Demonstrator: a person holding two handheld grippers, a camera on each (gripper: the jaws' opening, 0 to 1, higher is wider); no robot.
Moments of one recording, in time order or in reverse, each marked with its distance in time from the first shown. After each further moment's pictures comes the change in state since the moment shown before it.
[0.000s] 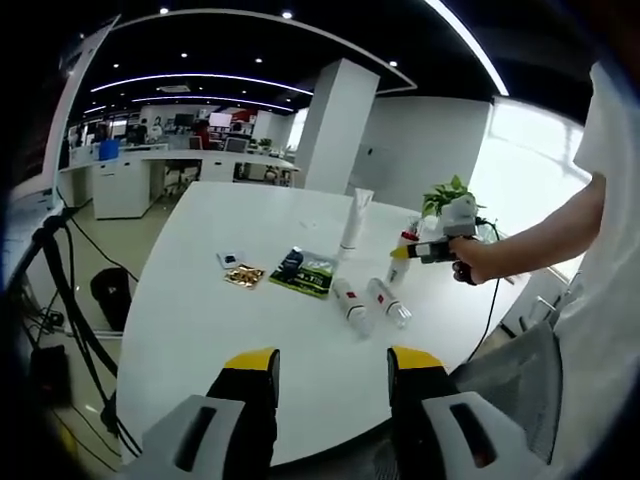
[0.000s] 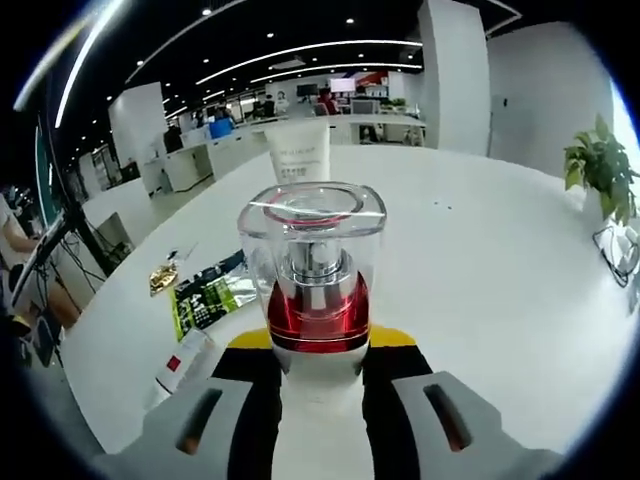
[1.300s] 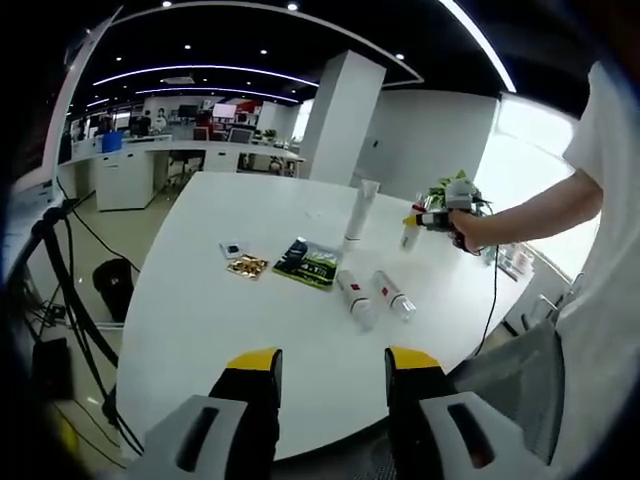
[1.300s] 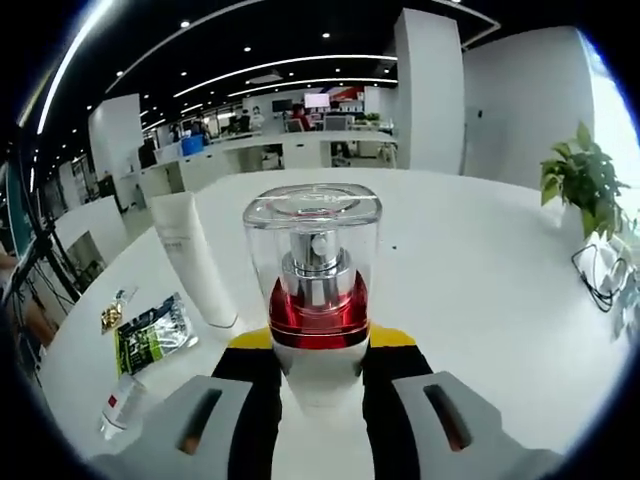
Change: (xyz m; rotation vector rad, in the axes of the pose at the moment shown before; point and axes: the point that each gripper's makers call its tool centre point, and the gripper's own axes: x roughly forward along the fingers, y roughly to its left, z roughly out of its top) left arm 0.002 0.002 -0.003 -0.015 0.041 0.018; right arm 0.026 -0.094 0.066 0.013 -0.064 -0.103
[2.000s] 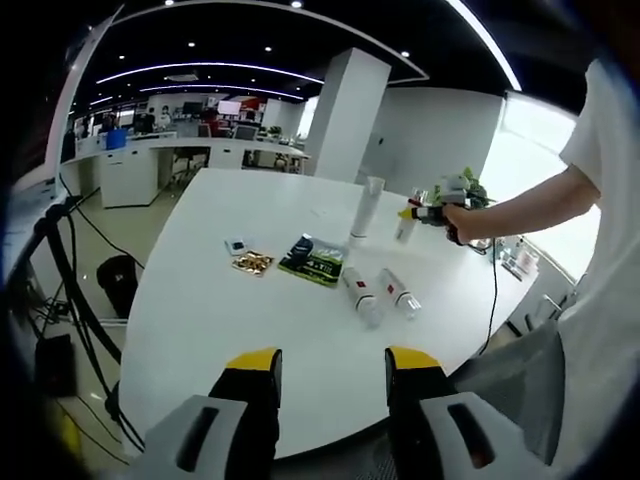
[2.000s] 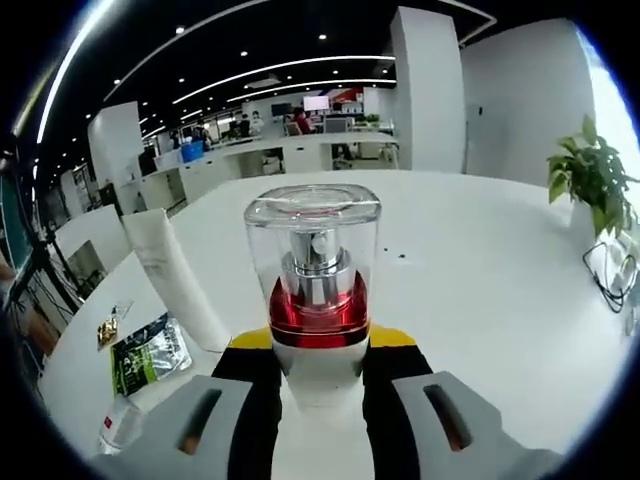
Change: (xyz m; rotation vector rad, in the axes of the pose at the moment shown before) left arm 0.002 0.004 -0.002 -0.009 0.013 0.025; right arm 0.042 0.000 0.014 0.015 -0.020 0.041
